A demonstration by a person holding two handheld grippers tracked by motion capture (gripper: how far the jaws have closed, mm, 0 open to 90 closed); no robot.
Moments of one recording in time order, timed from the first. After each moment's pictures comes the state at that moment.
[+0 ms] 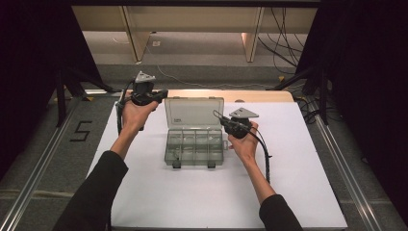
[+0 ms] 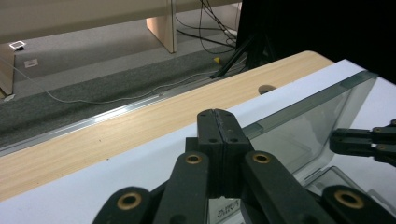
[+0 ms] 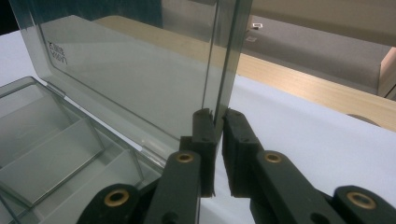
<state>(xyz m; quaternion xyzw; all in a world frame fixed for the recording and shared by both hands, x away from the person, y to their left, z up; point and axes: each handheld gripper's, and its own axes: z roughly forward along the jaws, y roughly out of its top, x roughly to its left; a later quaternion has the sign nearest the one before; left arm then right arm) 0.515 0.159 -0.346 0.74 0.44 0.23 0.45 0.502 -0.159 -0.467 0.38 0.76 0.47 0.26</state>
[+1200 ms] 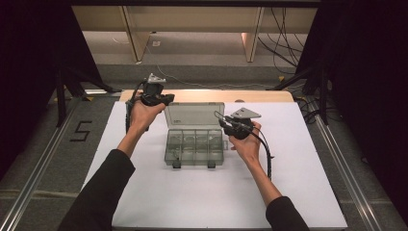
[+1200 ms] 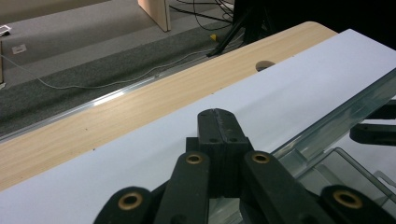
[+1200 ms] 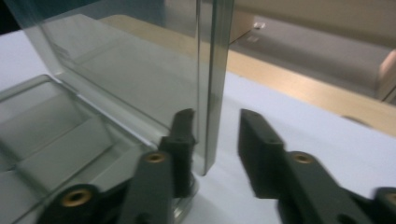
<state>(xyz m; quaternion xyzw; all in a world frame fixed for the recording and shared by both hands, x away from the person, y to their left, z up) 0.520 0.143 -0.357 0.77 0.43 0.21 0.42 0.491 -0.164 -0.454 0.38 0.76 0.46 0.24</state>
